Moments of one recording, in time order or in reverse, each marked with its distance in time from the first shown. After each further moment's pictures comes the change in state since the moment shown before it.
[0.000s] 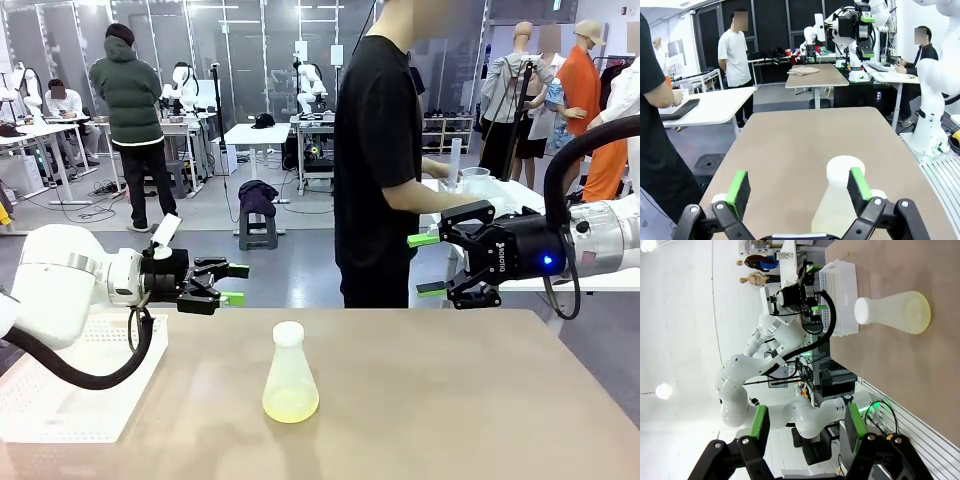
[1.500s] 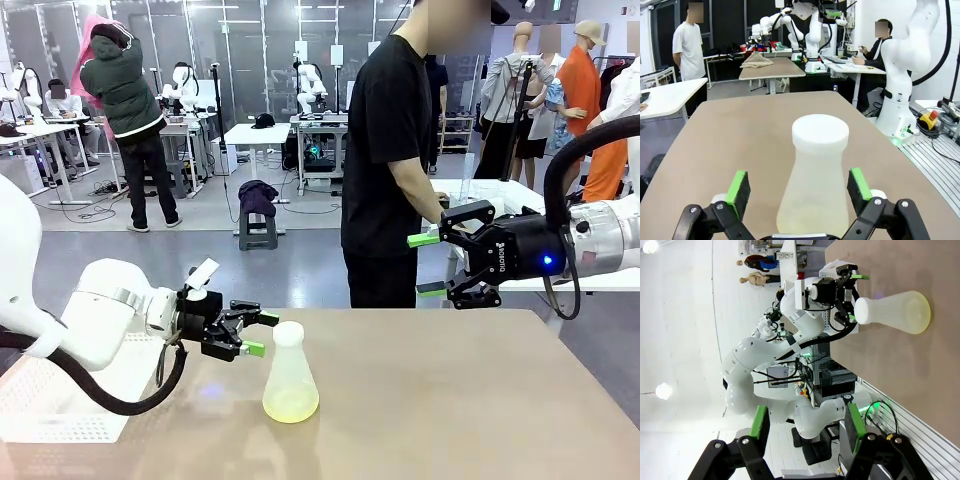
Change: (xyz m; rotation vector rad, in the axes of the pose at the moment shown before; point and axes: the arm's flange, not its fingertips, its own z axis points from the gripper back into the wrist) left arm -0.080 -0.002 -0.055 -0.248 0.003 0.057; right arm 0.000 0.000 0.000 0.000 0.000 0.000
